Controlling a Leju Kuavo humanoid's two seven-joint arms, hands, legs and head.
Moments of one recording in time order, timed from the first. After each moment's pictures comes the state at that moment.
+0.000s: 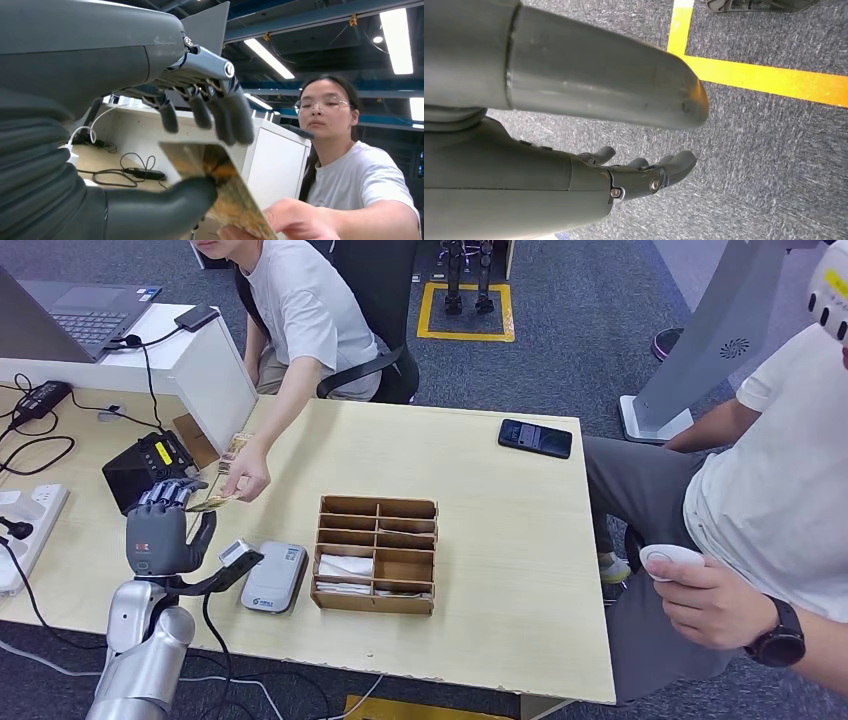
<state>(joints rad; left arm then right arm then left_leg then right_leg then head) -0.27 0.09 0.27 -1.10 -1.12 0.69 -0.55 -0.05 0.07 -0.48 -0.21 0.95 -0.26 0.01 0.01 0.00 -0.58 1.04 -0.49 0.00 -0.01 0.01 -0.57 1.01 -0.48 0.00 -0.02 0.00</state>
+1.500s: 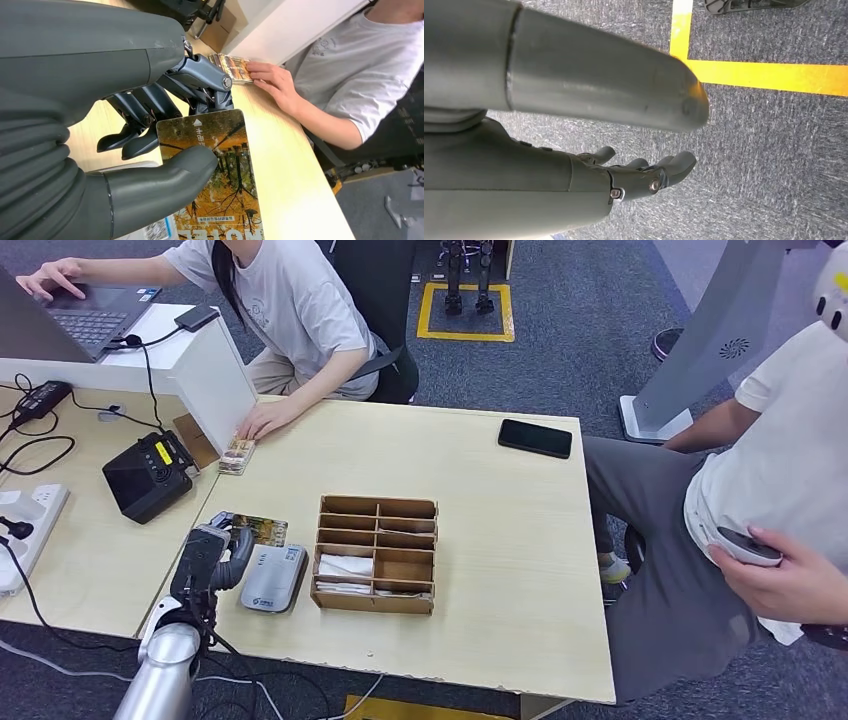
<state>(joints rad) -0.12 0.07 0.08 -1.31 -0.26 0.06 -0.32 -0.05 0.09 -0.61 -0.21 0.98 -0.28 0.01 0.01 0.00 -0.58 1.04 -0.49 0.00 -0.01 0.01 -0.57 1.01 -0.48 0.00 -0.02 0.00</state>
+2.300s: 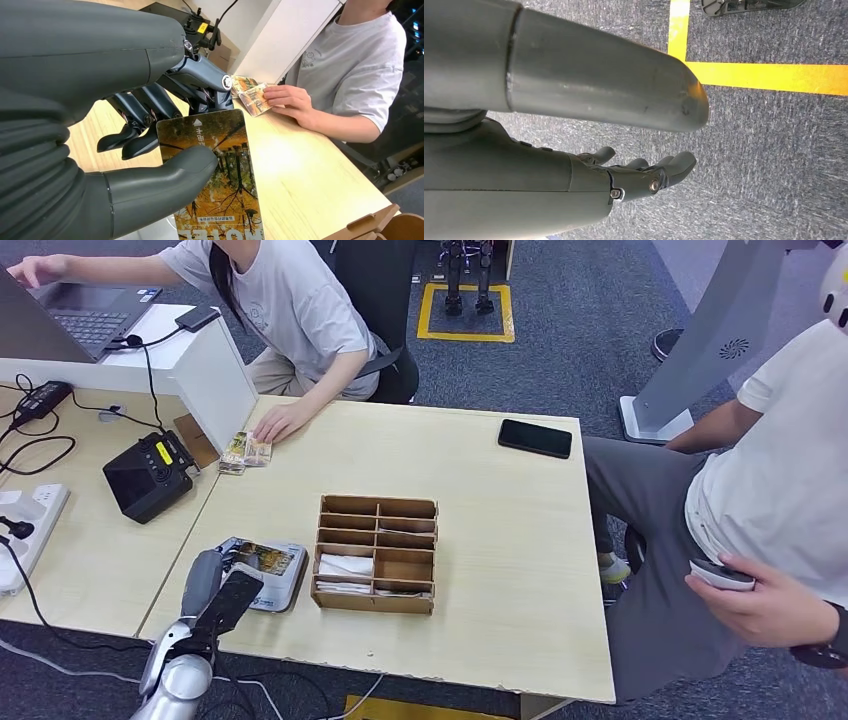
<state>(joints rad) -0.02 0.08 0.02 -1.35 -0.52 0.22 -0.34 -0.05 0.09 -0.65 -0.21 1.00 -0.28 -0.01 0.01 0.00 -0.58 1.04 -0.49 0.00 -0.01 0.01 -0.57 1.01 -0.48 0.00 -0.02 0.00</state>
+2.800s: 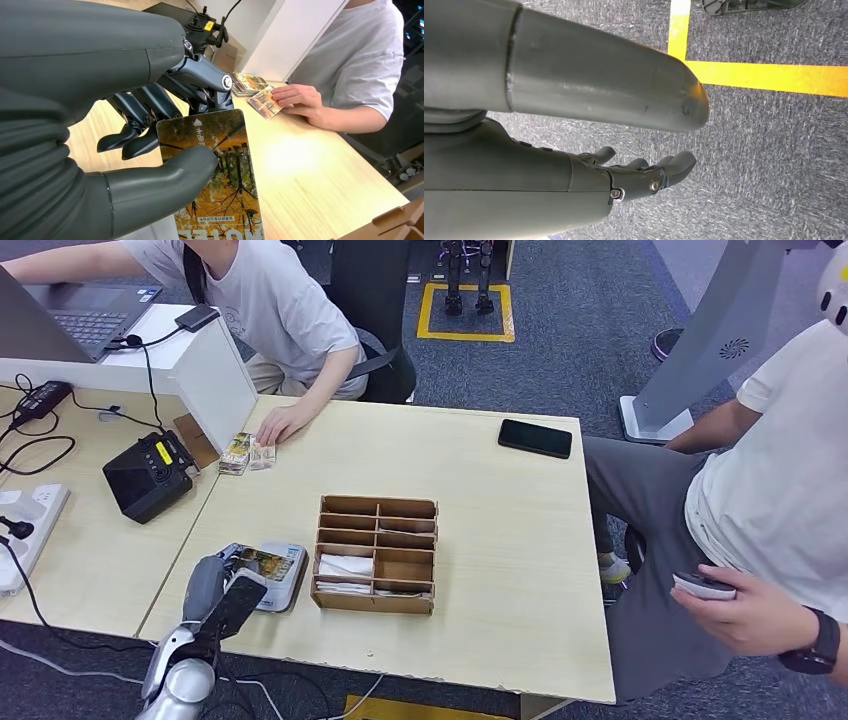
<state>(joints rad) -0.02 0.08 0.02 -1.30 -0.55 0.26 -0.36 -0.05 0.09 -0.65 -0.21 1.02 -0.28 -0.01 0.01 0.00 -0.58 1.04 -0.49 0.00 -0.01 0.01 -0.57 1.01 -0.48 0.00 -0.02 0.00</state>
